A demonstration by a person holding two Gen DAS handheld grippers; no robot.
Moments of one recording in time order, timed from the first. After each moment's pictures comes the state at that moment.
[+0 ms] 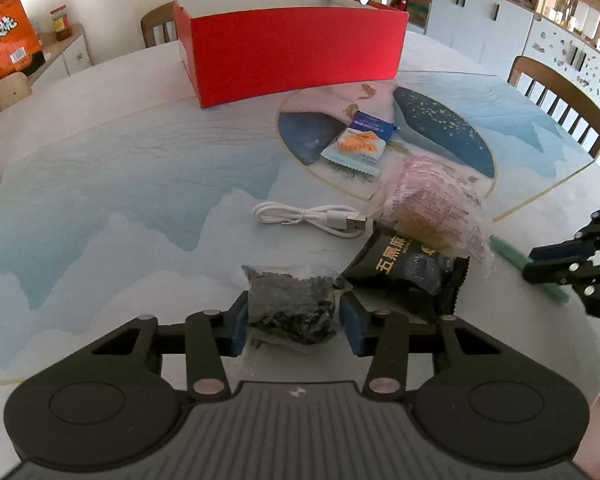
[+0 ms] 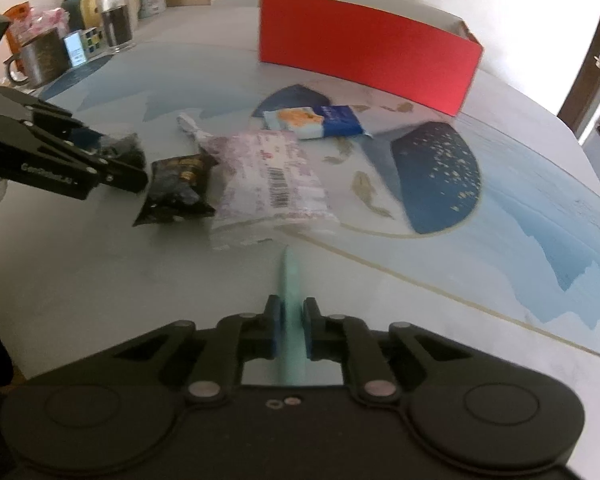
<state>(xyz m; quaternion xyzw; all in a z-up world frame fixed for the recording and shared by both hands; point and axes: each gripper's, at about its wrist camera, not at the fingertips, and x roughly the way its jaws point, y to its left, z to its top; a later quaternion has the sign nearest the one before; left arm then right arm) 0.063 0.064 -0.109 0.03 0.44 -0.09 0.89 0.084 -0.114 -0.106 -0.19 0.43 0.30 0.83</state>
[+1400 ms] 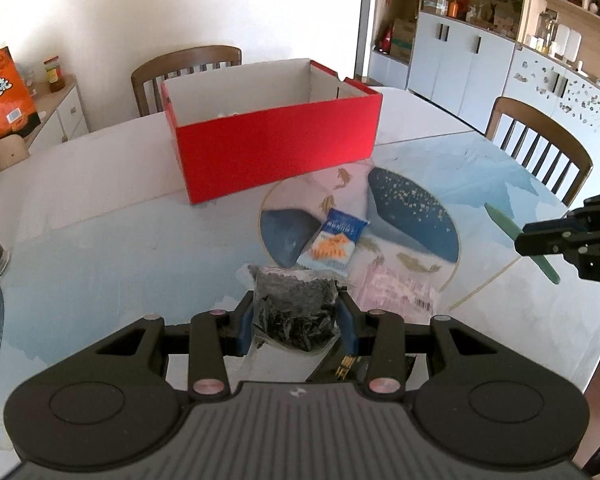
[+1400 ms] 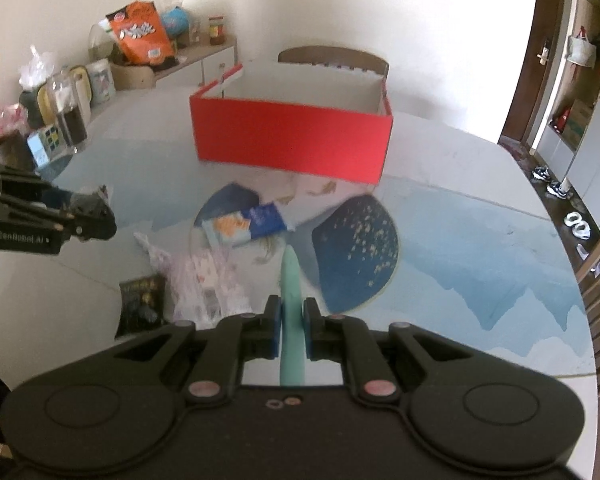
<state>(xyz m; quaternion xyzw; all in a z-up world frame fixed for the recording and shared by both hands) 0.083 0.051 -0.034 0.03 0.39 -0.11 0.91 0.109 -0.142 -0.032 -0.12 0.37 0.26 0.88</state>
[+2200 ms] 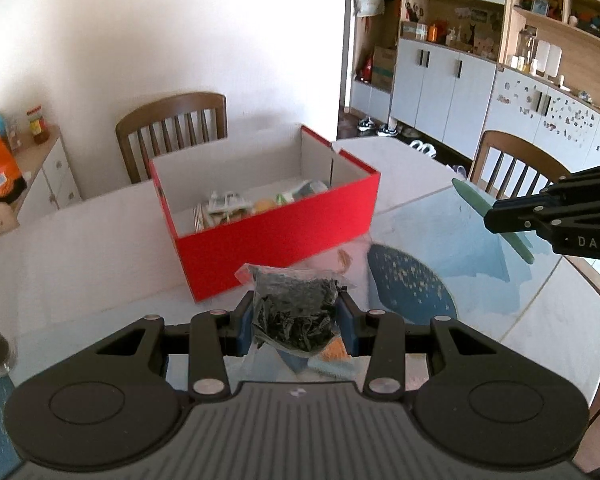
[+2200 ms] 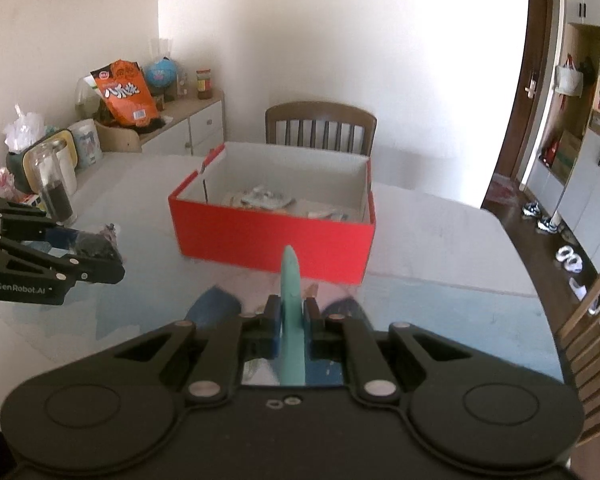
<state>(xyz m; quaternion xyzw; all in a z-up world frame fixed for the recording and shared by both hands) 0.142 0.054 0.026 0.05 0.34 -0.14 0.93 0.168 -0.119 0.029 -0.10 0.32 0.25 0.91</state>
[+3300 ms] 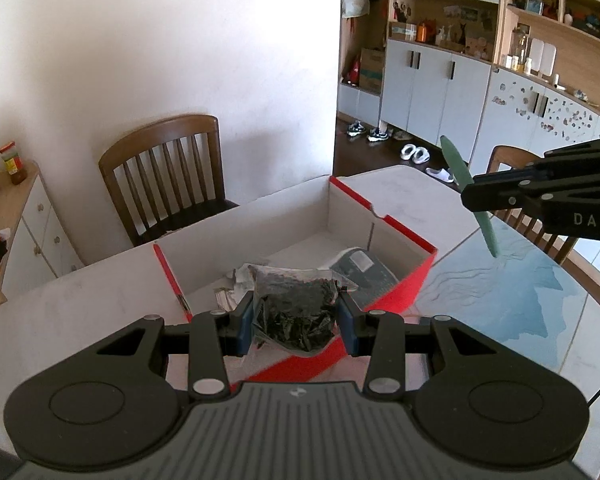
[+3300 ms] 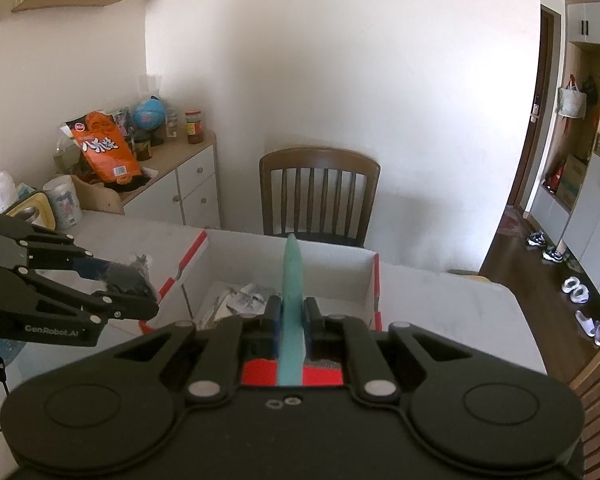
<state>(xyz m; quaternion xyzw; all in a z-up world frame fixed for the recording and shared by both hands) 0.287 0.081 0.059 0.07 0.34 -0.18 0.92 0.279 -0.061 0.073 -0.09 0.28 0.25 0.92</state>
